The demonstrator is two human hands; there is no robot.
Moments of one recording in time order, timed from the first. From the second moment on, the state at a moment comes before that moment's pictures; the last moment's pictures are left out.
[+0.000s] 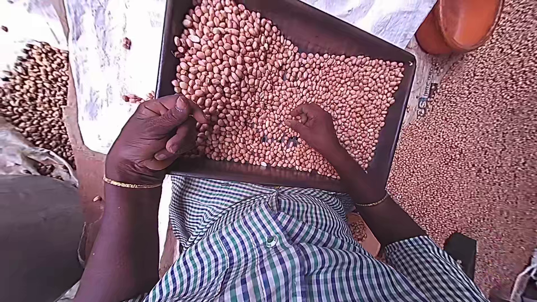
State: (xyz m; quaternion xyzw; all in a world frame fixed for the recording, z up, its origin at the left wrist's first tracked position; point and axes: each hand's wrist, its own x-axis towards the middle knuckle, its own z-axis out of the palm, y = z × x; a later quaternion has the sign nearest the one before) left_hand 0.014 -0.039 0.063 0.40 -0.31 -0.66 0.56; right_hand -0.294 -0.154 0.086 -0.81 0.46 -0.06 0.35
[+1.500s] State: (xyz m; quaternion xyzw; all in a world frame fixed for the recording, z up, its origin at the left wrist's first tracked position) left_hand 0.009 -0.036 0.060 0.33 -0.21 -0.69 0.61; right_hand -0.206 -0.266 0.132 -0.82 0.29 -0.32 0.38
